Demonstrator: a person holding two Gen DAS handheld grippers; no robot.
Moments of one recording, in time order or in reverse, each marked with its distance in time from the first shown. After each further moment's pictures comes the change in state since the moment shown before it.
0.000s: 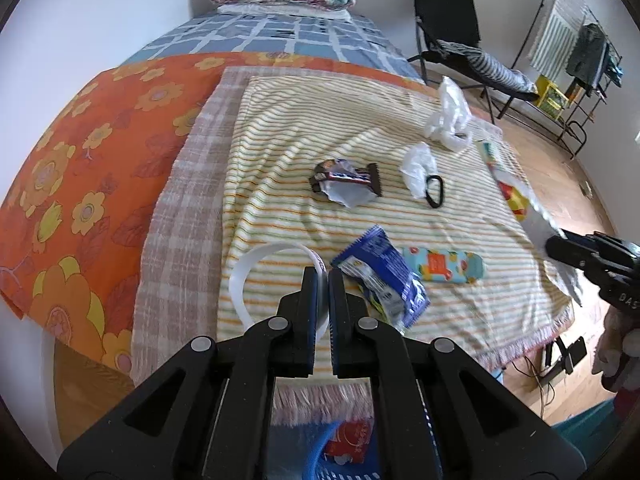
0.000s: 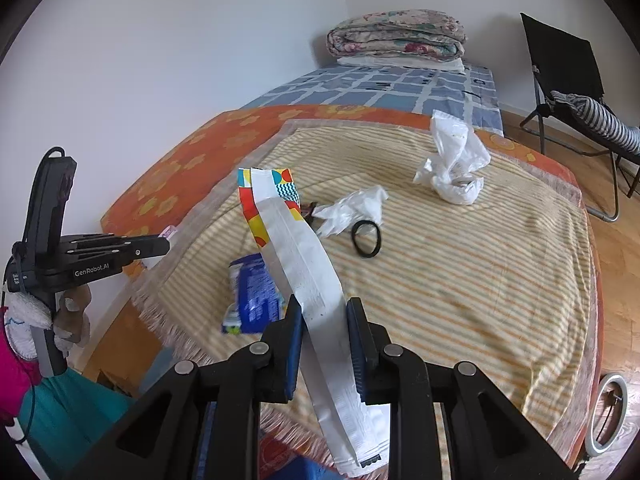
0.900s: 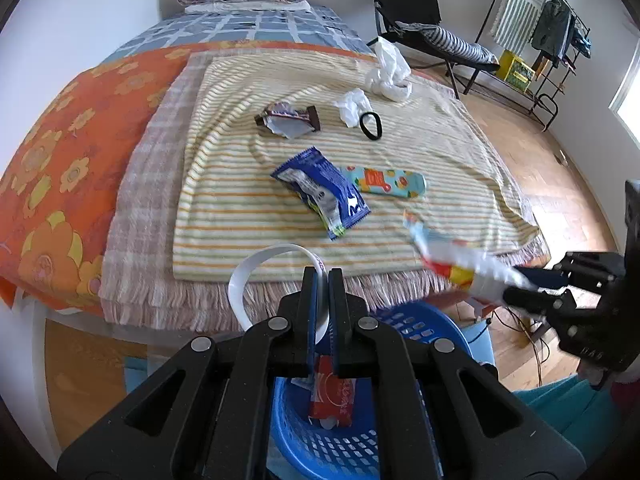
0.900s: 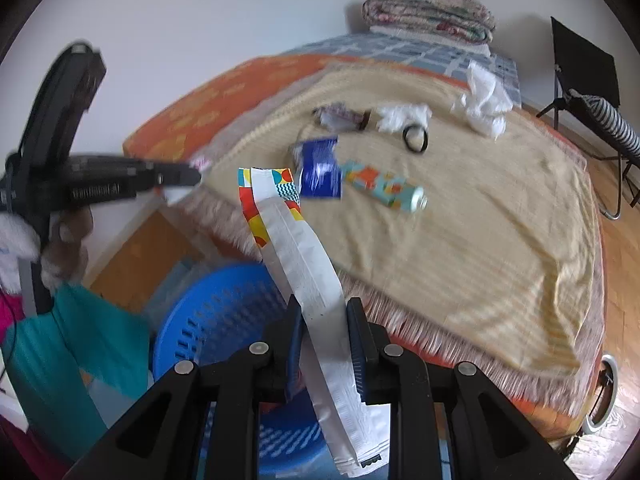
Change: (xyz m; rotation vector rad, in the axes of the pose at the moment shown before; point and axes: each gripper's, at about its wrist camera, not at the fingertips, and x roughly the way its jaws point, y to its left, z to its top) left arm -0.034 -0.037 -0.081 0.081 0.025 -0.072; right arm -0.027 0.059 -0.111 -0.120 0.129 -0.008
